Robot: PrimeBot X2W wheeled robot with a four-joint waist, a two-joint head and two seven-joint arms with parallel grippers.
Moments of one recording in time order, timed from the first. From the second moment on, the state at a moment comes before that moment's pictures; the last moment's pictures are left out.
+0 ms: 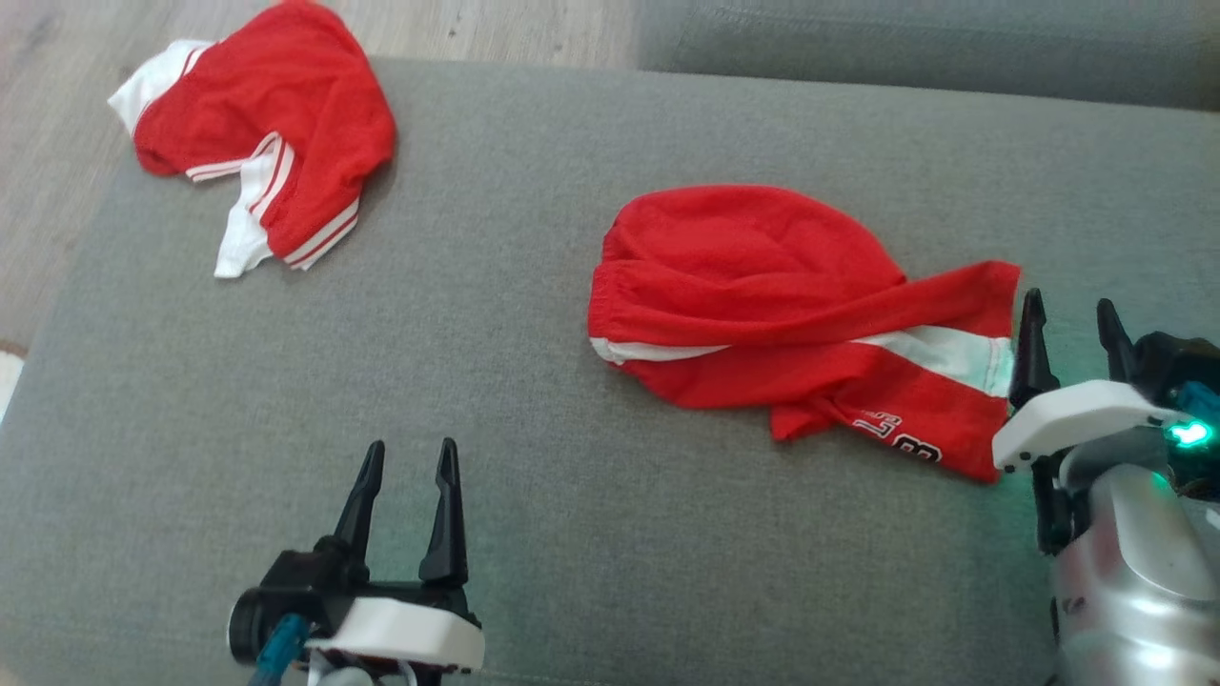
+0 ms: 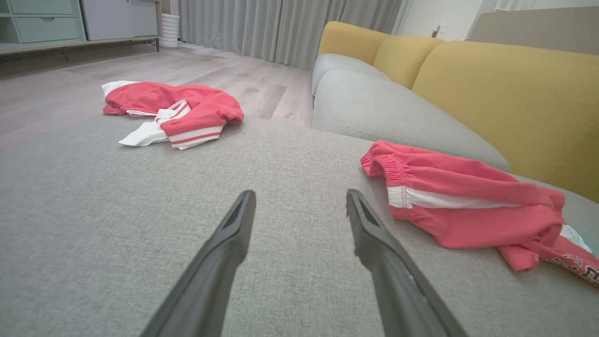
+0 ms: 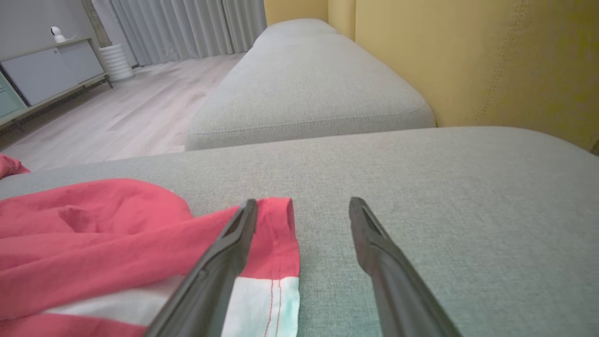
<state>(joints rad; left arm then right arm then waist) -0.04 0.11 -0.35 0.25 -0.40 0.07 -0.25 -0.47 -0.05 -0.31 0.81 -0.05 0.12 -0.22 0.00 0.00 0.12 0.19</state>
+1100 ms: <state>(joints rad) 0.09 0.12 -0.35 0.28 -0.42 0.07 -0.25 0.08 -0.04 -0.03 0.30 0.09 0.12 -0.23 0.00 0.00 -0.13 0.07</state>
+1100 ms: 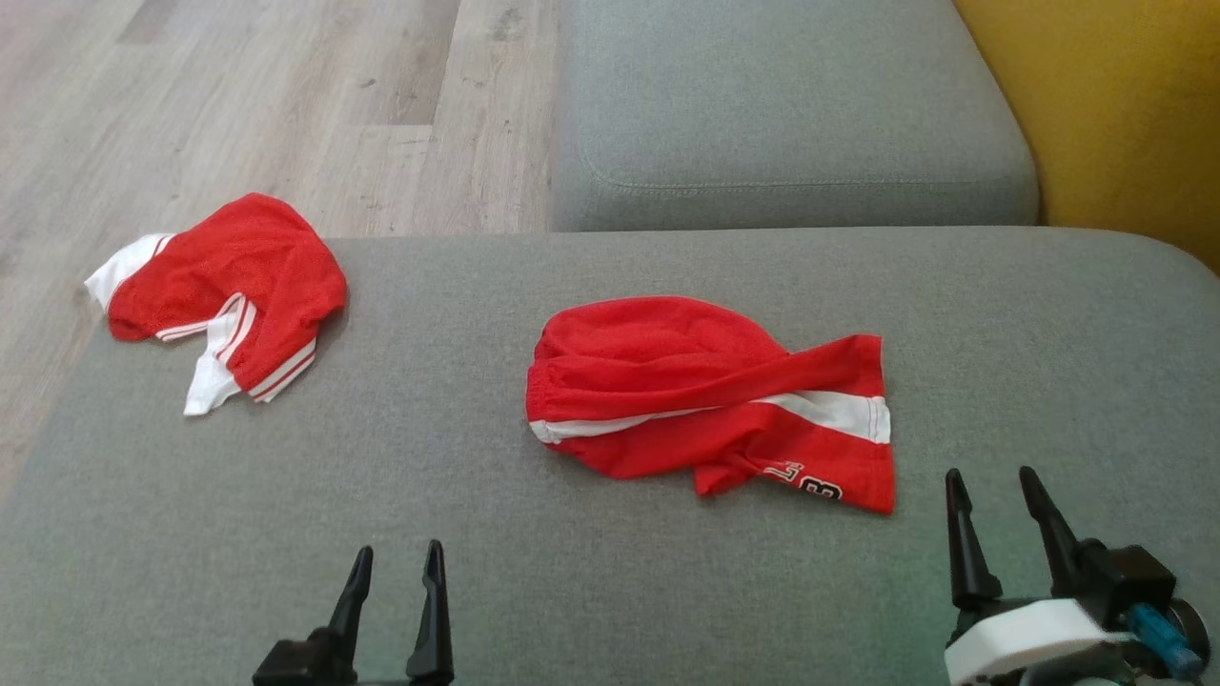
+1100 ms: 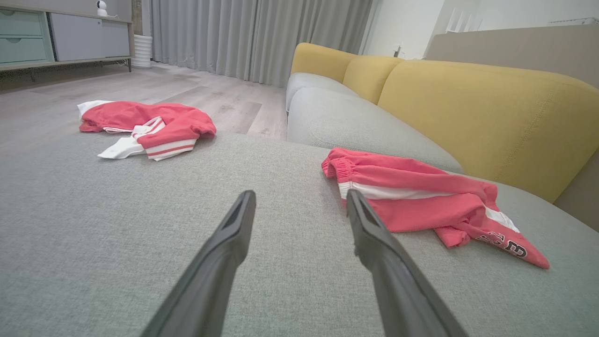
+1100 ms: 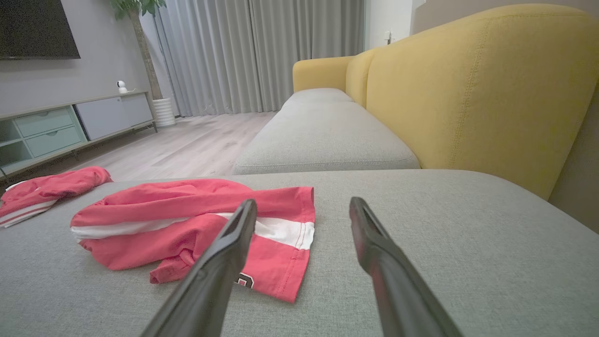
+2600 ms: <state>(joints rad) -0.34 0.11 -0.42 0.54 -0.46 -0.06 -0.11 -0.05 -0.04 0.02 0.23 0.08 0.12 -0.19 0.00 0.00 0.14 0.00</state>
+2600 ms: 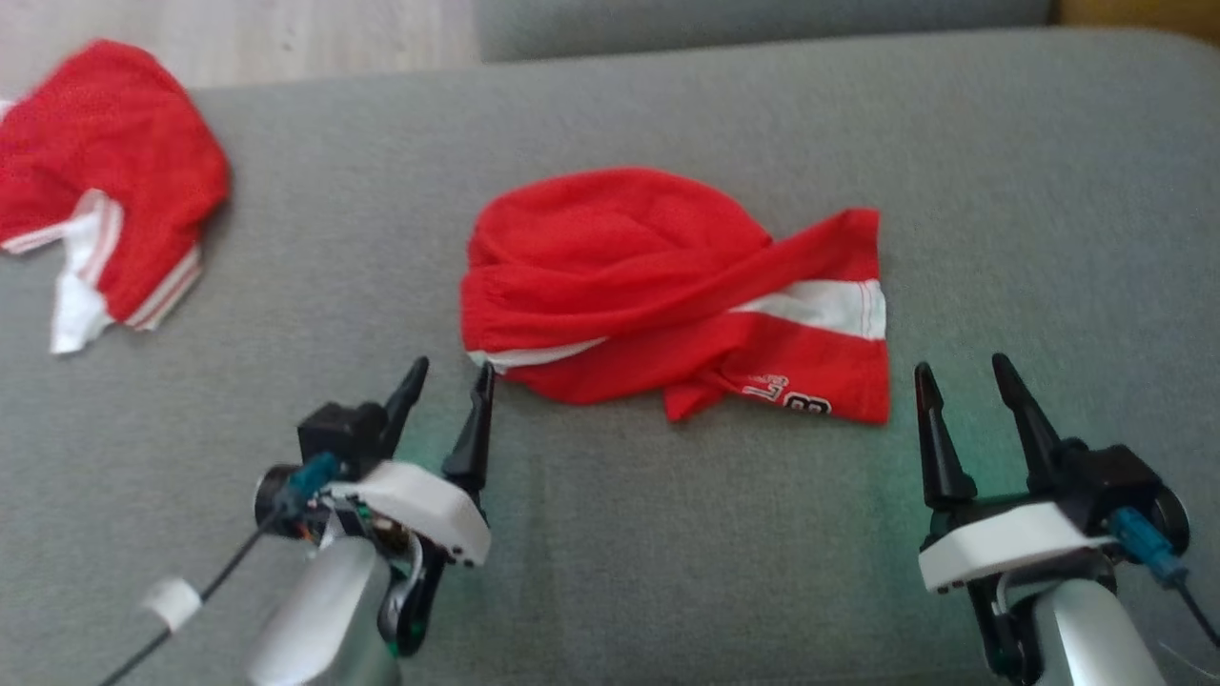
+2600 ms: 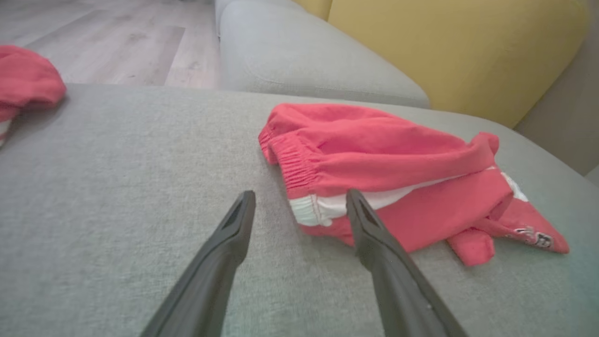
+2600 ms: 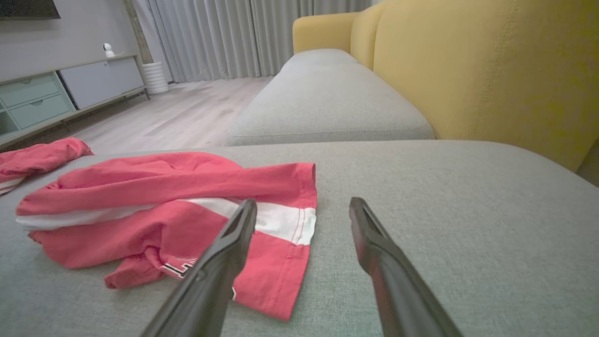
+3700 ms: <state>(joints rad) -0.47 0.11 -0.52 0.69 -0.55 -0.13 -0.22 -0.25 -0.04 -0.03 0.35 0.07 0.12 -0.13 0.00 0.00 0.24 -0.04</state>
